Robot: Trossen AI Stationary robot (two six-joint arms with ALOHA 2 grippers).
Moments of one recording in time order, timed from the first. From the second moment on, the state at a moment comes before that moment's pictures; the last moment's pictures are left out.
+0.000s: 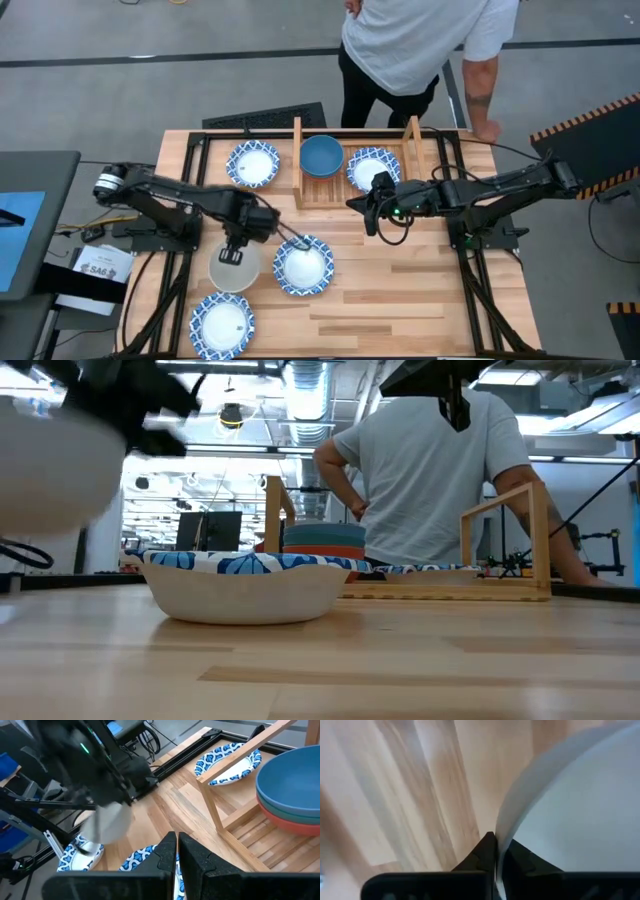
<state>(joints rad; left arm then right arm) -0.15 1.44 1.16 -1.22 0.07 0.02 0.13 1.19 0.88 -0.05 0.31 0.65</state>
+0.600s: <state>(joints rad) 0.26 1.58 2.01 -1.29 0.06 -0.08 0.13 1.19 0.88 0.00 0.31 0.65</state>
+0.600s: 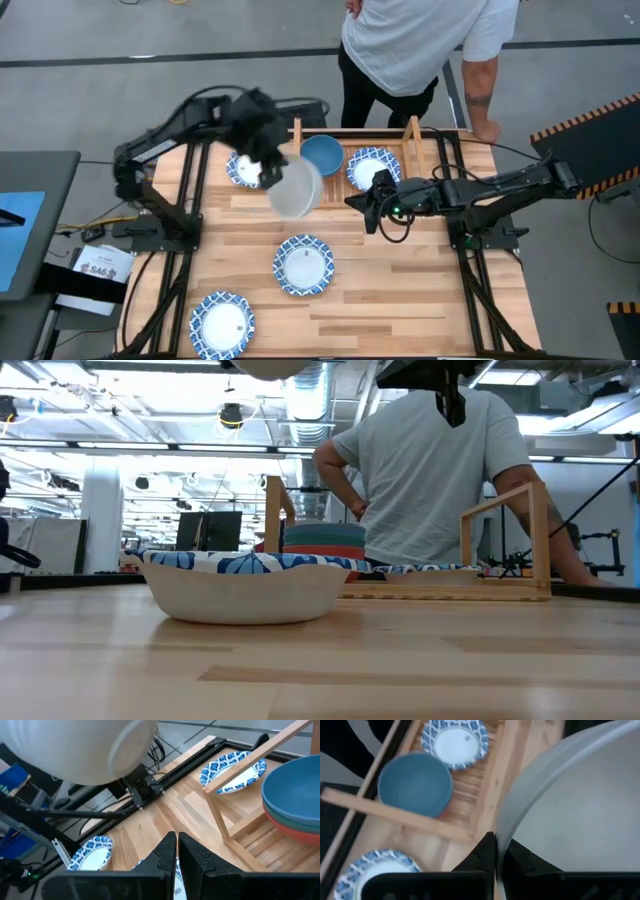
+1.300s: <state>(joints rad) 0.50 2.05 2.22 -1.11 -0.07 0.03 0.13 1.19 0.88 0.01 0.29 0.60</state>
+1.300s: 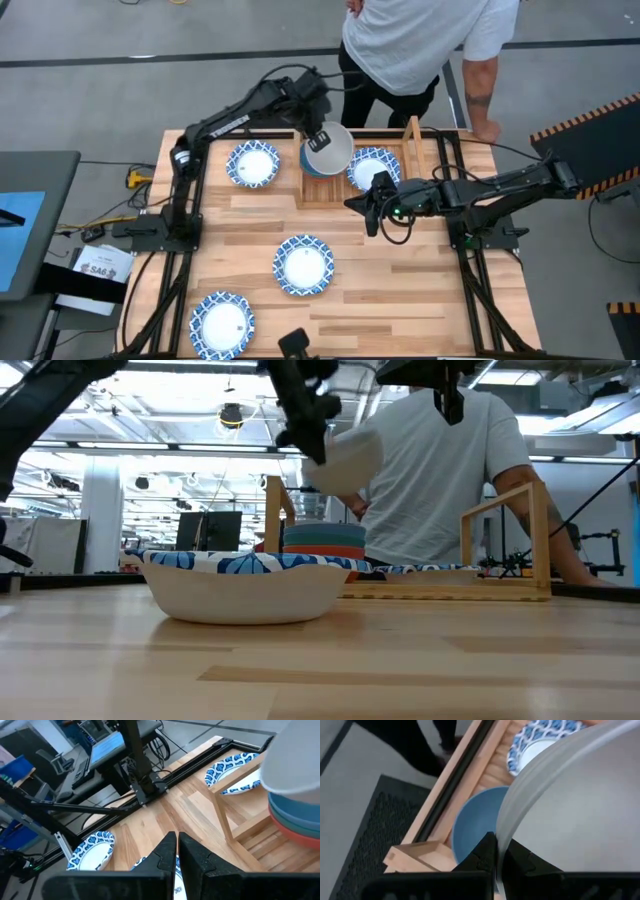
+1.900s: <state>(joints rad) 0.57 2.12 2.22 -1.19 -0.08 0.03 0.13 1.19 0.88 0.01 0.29 0.63</state>
